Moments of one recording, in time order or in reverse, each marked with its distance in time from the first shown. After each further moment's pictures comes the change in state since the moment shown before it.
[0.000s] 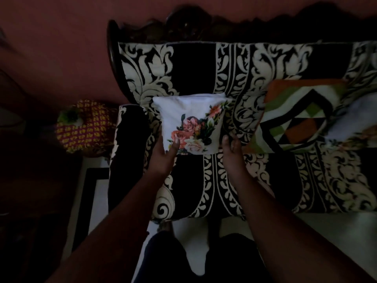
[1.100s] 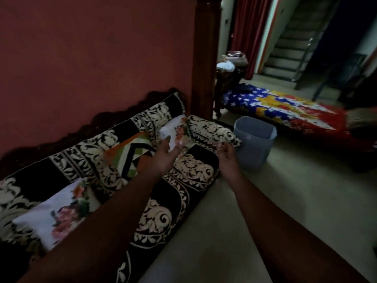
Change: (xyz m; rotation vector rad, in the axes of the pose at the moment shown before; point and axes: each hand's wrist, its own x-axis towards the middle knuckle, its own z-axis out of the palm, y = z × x) left_hand -0.402 0.283 0.250 0.150 -0.936 0.486; right_hand -0.437 0.037 -0.430 0.263 0.836 -0.281
